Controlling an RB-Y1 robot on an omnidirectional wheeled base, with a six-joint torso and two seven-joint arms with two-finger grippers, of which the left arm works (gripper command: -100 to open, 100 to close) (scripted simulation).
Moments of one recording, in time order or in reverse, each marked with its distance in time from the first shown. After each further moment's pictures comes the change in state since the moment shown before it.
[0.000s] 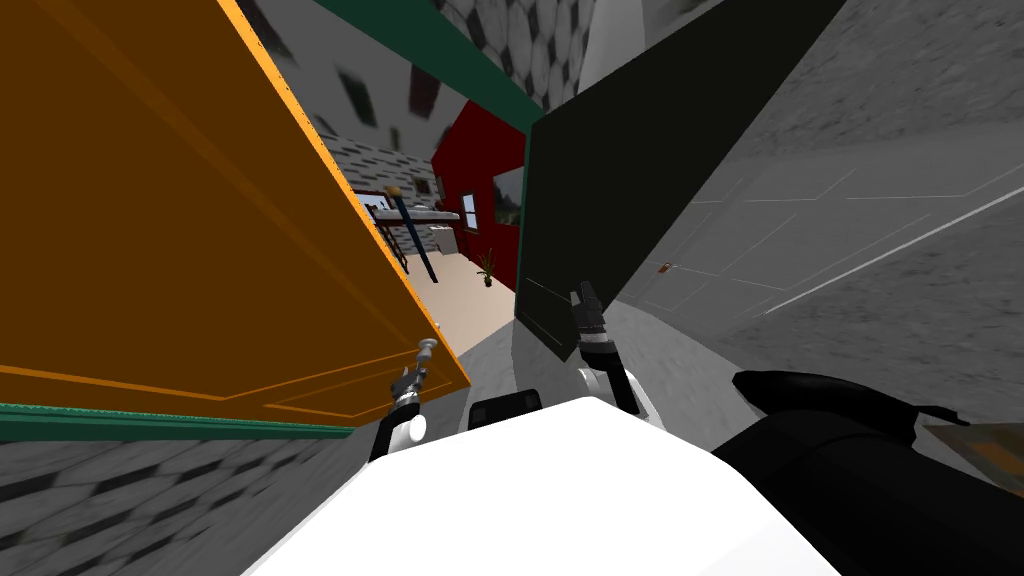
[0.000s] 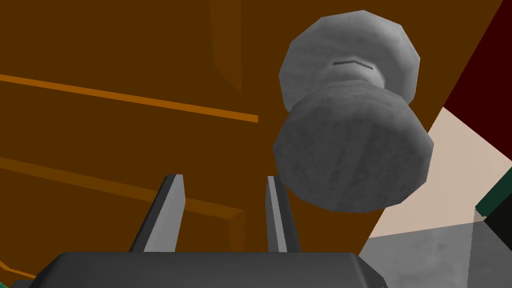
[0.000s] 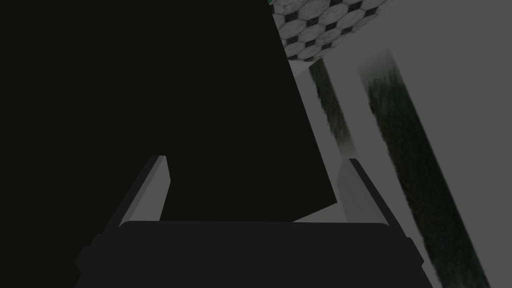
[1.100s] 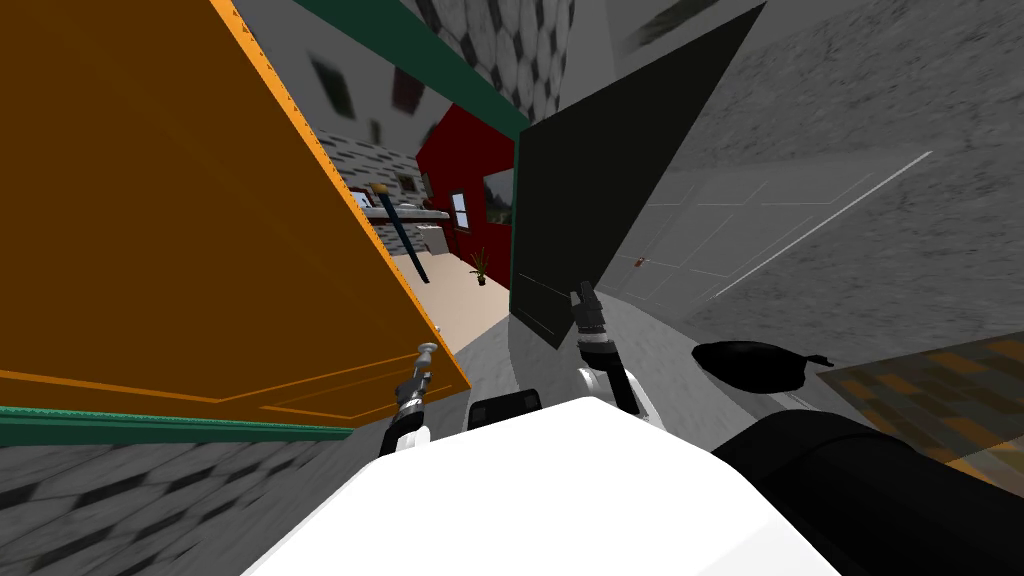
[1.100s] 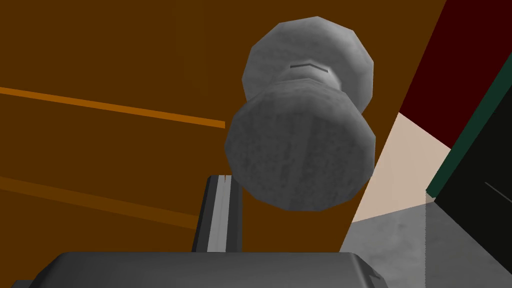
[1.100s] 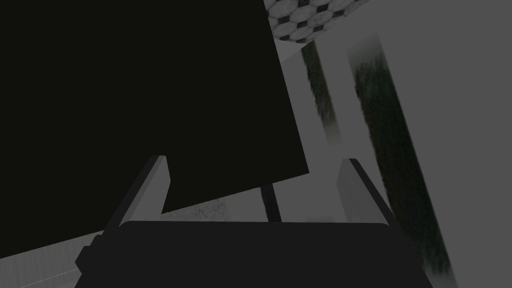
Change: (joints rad) arm 0.027 -0.002 -0.092 0.036 -0.052 -0.147 0.078
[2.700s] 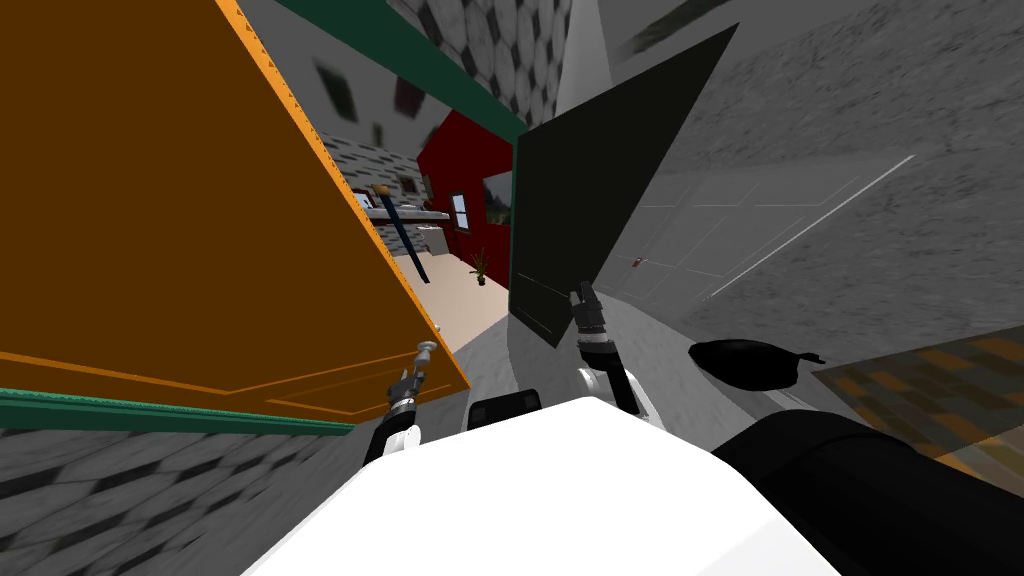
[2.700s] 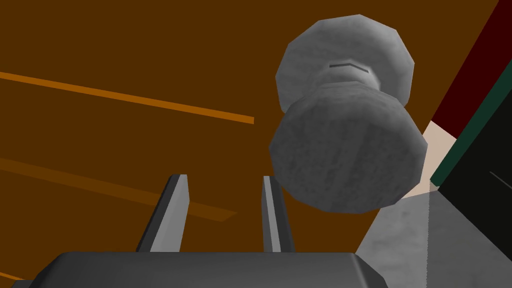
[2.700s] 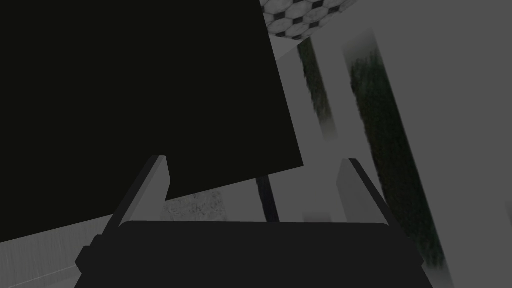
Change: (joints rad) arm 0.008 0.054 0.028 -0.042 0.034 0.099 0.010
